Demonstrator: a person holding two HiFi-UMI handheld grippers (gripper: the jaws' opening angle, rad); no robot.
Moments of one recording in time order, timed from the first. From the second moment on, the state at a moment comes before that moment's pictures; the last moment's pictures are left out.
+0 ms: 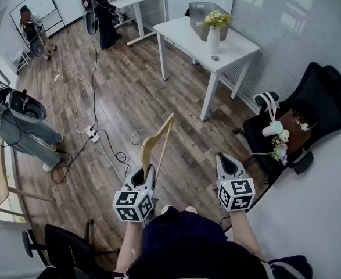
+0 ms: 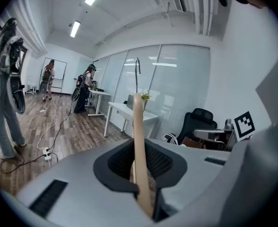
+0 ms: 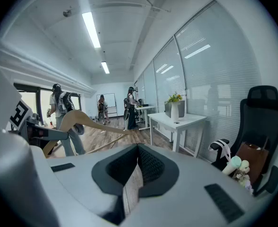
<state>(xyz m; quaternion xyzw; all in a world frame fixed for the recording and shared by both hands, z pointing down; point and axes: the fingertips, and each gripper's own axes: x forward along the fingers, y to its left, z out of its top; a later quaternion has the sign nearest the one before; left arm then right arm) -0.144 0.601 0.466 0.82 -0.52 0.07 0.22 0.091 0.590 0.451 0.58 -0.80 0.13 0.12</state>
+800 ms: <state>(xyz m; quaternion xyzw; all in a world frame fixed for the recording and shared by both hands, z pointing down) -0.170 0.603 0.456 0.82 -0.54 0.06 0.20 0.067 0.593 0.438 0.58 -0.80 0.14 0.08</state>
